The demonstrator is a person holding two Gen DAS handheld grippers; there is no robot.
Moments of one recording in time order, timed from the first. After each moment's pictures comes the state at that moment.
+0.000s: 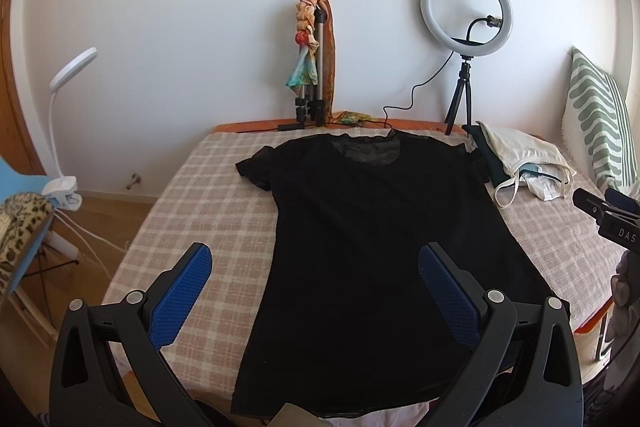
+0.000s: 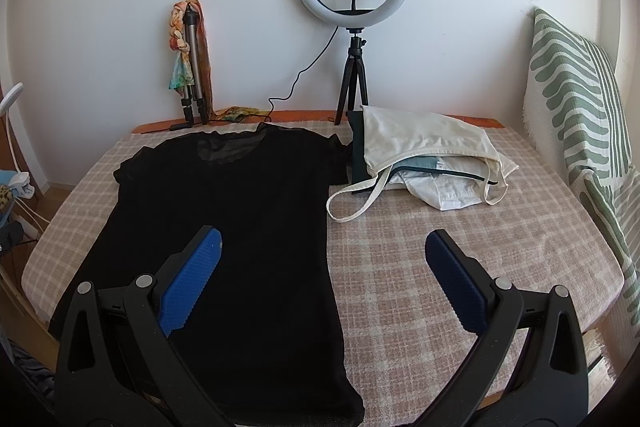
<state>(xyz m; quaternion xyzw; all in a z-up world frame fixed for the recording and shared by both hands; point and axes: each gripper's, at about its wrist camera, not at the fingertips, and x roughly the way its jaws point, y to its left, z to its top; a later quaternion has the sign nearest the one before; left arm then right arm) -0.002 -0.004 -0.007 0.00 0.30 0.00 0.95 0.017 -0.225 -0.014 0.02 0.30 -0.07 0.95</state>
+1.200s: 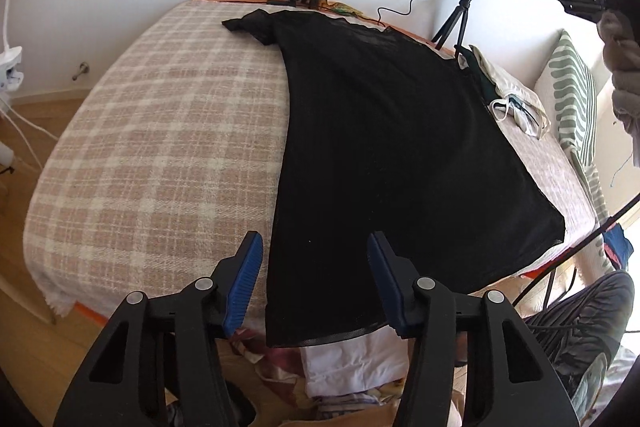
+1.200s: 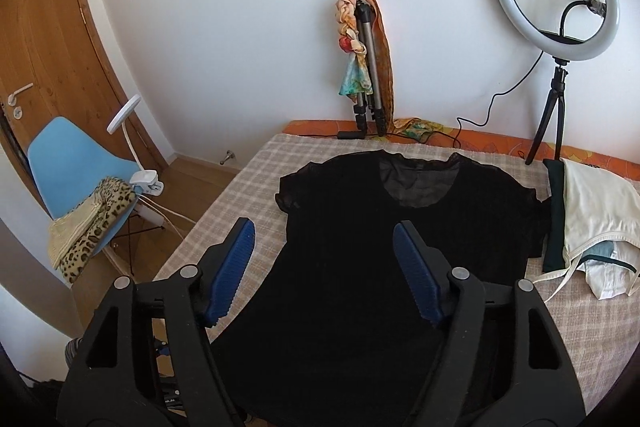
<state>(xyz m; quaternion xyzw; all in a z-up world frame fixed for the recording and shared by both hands) -0.011 0.084 -0.116 -0.09 0.45 -0.11 0.88 0.149 -0.086 0.046 0.04 0.36 0.20 0.91</state>
